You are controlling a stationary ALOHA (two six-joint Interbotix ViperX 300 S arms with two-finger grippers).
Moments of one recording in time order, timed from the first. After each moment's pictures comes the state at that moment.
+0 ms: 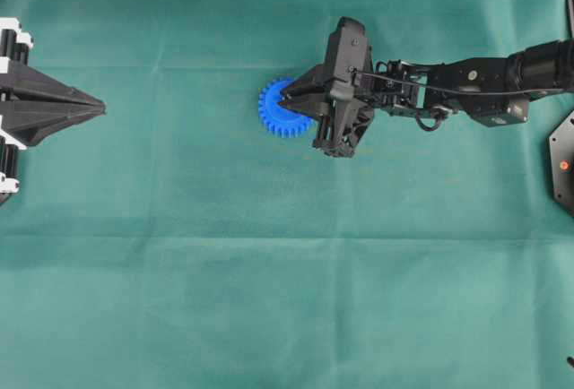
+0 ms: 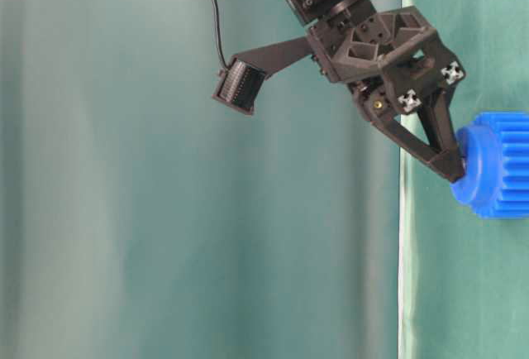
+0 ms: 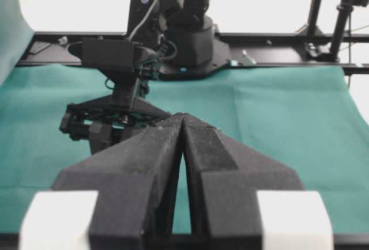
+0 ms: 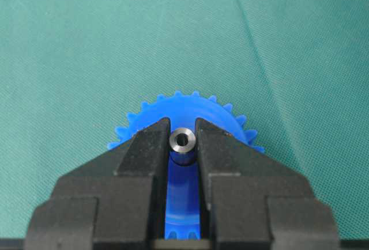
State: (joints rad) left arm 0.01 -0.96 1.16 0.01 -0.22 0.00; right arm -0.17 0.20 0.73 0.02 -0.40 0.00
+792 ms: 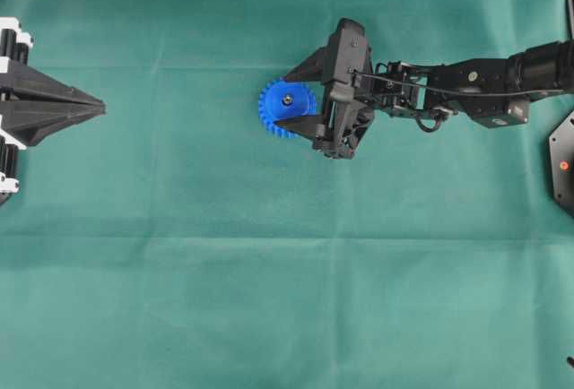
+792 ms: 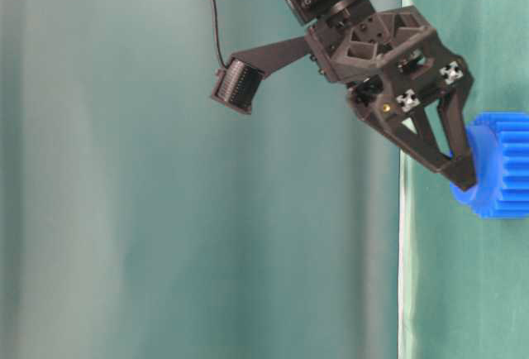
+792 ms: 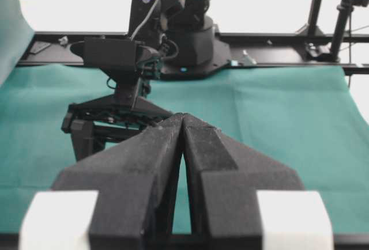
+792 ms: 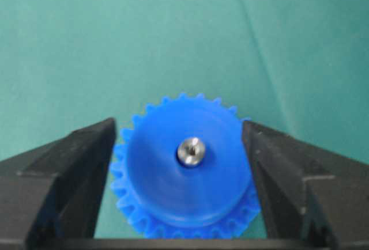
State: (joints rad) left arm 0.01 -0.96 1.16 0.01 -0.22 0.00; right arm -0.17 0.19 0.73 0.02 -0.40 0.00
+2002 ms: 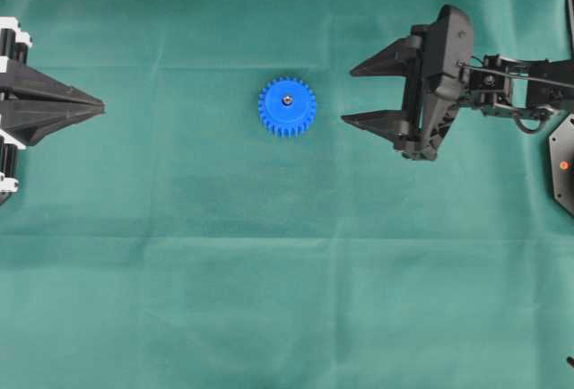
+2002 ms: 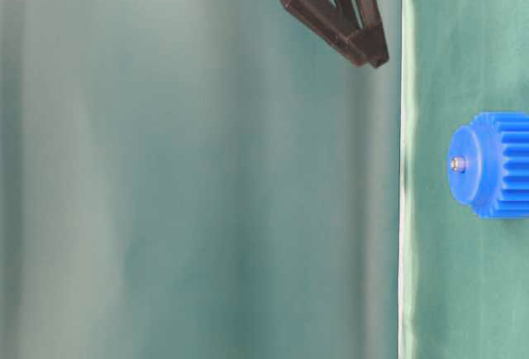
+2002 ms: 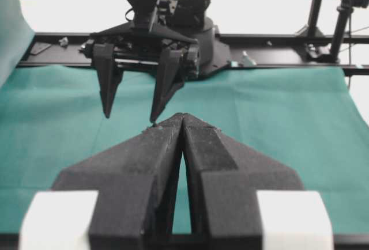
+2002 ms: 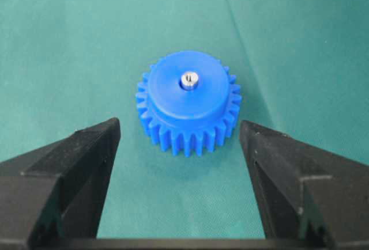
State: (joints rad) left arm 0.01 -0.96 1.16 0.01 -0.22 0.00; right arm -0.17 -0.23 1.00 0.02 -0.31 0.00
